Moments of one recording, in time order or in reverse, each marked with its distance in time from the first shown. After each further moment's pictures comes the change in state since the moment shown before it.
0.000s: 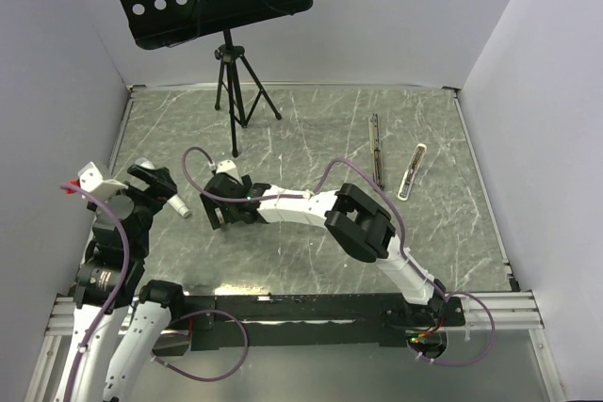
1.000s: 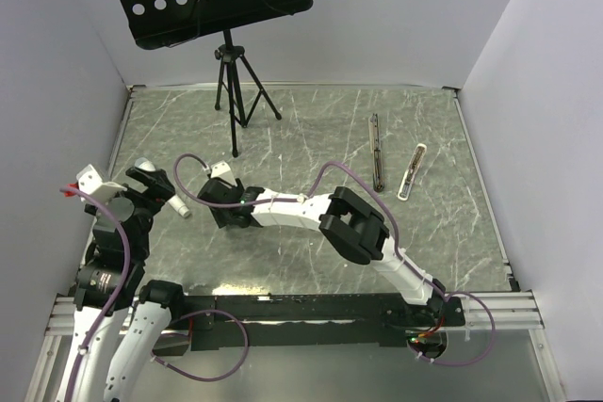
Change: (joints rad) left arm 0.000 -0.022 -0.007 -0.011 -0.046 0.014; right arm 0.028 0.056 0.075 -0.053 0.102 -0.049
